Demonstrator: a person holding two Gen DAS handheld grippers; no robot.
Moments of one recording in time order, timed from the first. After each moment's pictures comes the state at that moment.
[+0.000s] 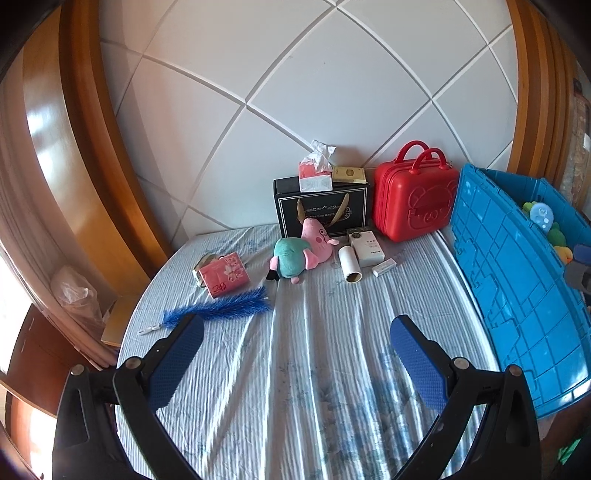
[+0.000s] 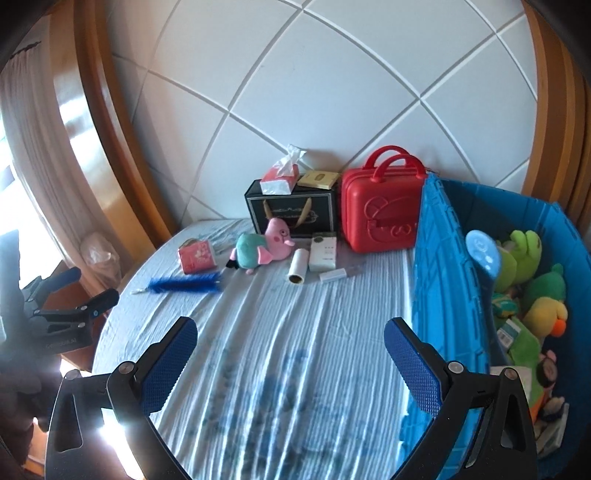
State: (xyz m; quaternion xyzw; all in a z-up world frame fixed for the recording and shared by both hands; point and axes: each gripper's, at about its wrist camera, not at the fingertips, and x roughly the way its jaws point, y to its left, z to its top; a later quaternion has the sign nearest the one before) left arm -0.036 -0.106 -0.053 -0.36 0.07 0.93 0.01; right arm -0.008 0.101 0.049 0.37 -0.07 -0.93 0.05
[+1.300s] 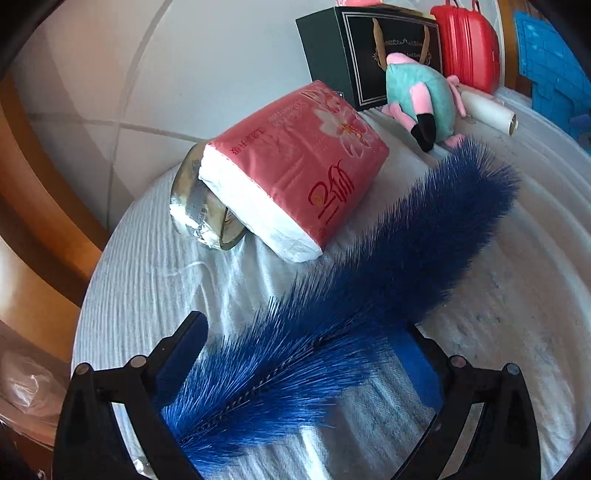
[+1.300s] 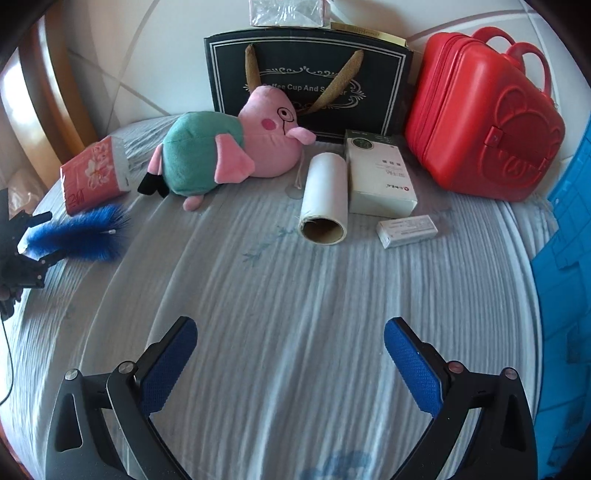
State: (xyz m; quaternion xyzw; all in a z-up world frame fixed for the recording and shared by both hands) left arm -0.295 -0.375 -0.407 -0.40 0.18 0.88 0.16; right arm -0.276 -0.002 -0.250 0.49 0.00 -0.87 -0.01
